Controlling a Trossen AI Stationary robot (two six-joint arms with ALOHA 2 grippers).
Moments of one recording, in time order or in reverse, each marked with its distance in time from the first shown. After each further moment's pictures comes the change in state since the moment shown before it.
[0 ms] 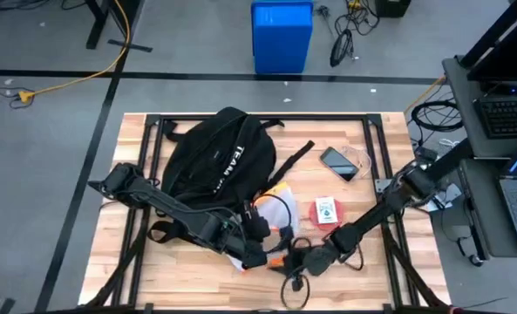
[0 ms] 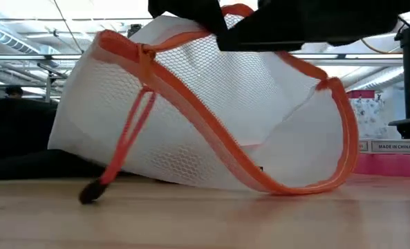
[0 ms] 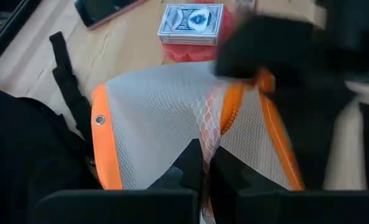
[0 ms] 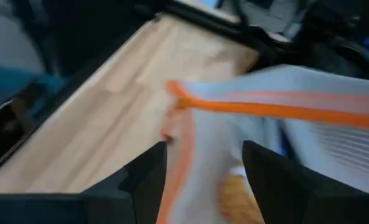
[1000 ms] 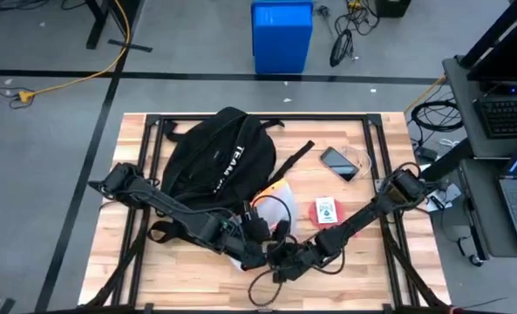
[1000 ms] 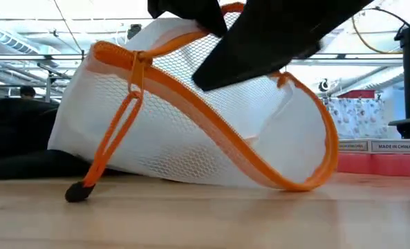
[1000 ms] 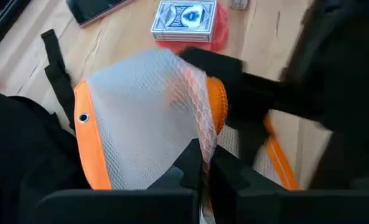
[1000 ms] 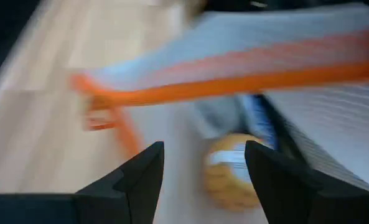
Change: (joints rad) left arm -0.008 0.000 0.000 -0.001 0.022 0.000; right arm -0.076 0.088 0.221 -0.405 0.142 0.400
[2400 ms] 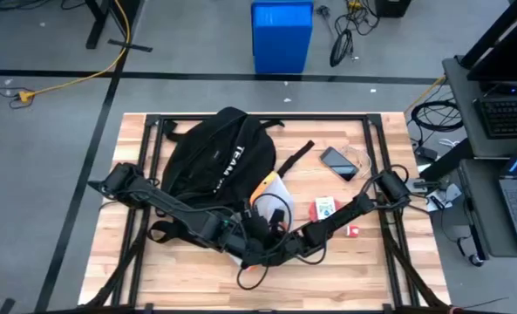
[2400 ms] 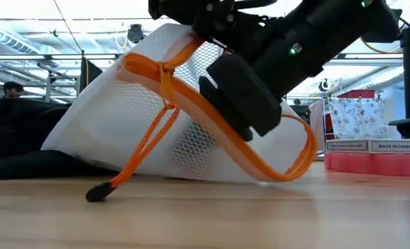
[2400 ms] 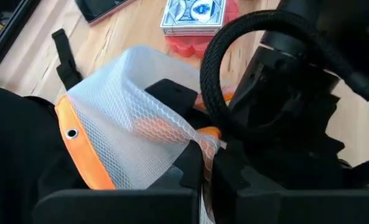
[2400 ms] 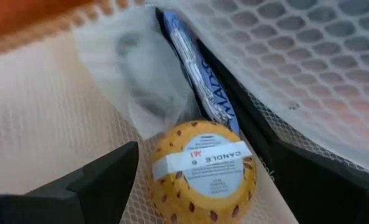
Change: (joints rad) left arm -0.001 0.000 0.007 -0.042 -0.001 0.021; right arm -0.112 0.111 0.000 0.062 0.026 -0.065
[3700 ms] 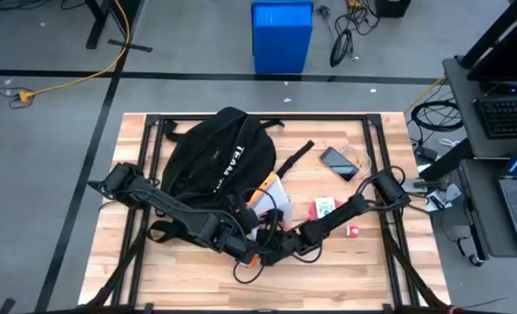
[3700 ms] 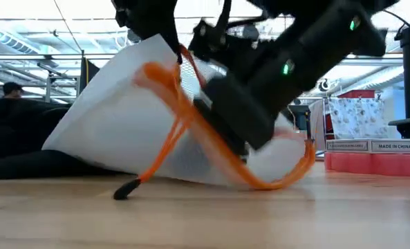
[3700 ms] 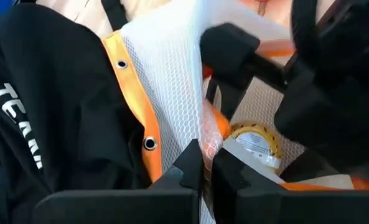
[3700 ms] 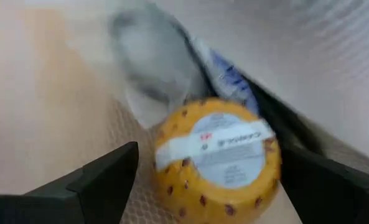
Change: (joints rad) left arm -0.001 -0.002 0.000 -0.283 -0.029 -0.279; right arm -0.018 0.055 0.001 0.013 -0.088 0.074
